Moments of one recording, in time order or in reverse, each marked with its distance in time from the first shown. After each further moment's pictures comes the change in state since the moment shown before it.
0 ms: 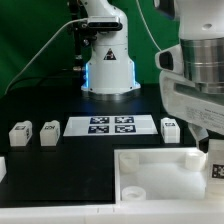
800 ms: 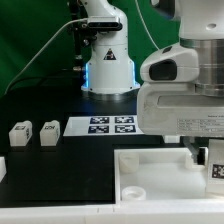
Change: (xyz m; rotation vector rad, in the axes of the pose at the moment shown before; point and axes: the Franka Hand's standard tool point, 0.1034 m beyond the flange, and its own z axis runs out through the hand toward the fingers) arm 0.011 -0.002 -0.001 -0.048 0.029 -0.498
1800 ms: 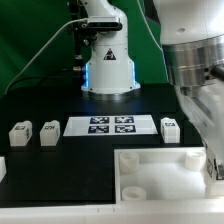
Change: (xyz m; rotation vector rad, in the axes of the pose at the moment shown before) arm -0.003 0.003 0.003 0.125 -0.057 1.230
